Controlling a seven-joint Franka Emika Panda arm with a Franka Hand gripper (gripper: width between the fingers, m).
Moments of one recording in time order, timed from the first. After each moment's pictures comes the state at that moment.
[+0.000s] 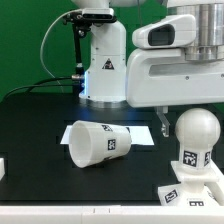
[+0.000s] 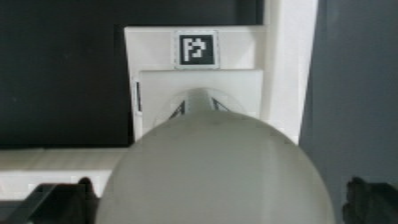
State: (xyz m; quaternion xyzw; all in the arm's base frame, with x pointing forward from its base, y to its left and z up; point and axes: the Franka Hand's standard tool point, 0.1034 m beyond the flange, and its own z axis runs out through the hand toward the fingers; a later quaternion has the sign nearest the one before) arm 0.620 0.098 0.116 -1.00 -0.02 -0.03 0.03
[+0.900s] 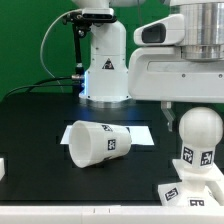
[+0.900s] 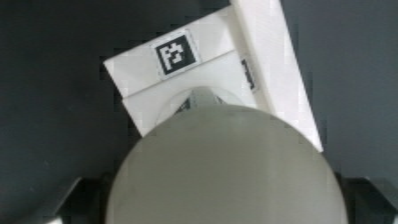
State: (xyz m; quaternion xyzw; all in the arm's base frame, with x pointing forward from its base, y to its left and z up) arm 0.620 0.101 0.117 -0.96 0.29 -0.02 0.03
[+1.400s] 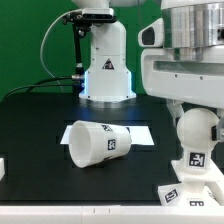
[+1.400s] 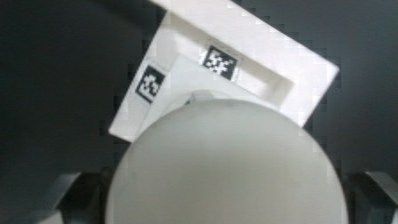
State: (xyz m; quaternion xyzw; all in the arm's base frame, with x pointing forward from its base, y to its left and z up) arm 0.623 0.096 0.117 -0.80 0.59 0.01 0.08
